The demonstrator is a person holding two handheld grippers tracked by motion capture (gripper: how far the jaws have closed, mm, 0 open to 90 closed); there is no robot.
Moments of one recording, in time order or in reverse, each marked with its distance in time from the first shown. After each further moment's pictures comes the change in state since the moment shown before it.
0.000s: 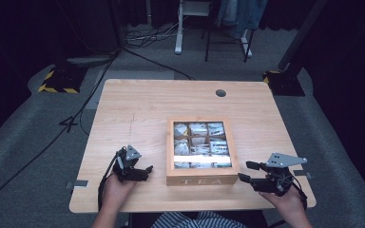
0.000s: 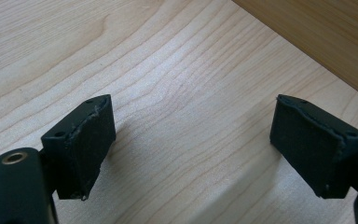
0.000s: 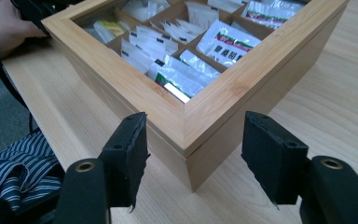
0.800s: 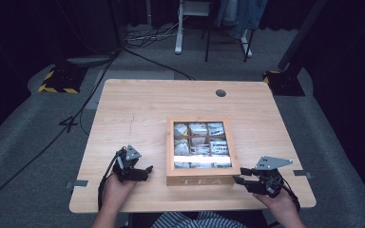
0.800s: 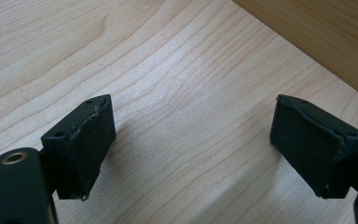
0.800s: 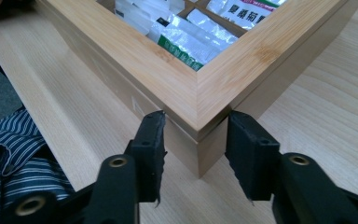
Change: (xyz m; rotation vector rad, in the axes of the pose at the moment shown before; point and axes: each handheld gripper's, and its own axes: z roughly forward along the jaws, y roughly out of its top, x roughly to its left) left arm 0.000 0.000 0.000 0.000 0.000 0.000; right arm 0.007 -0.009 0.022 0.095 -0.011 -0.023
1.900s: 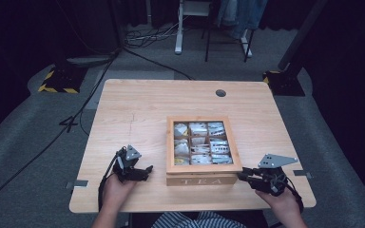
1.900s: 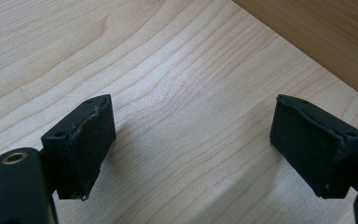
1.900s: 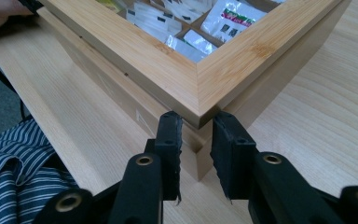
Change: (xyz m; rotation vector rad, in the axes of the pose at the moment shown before) left arm 0.000 0.000 0.000 -0.003 0.001 -0.006; right arm 0.003 0.011 -0.015 -0.011 -0.016 0.023
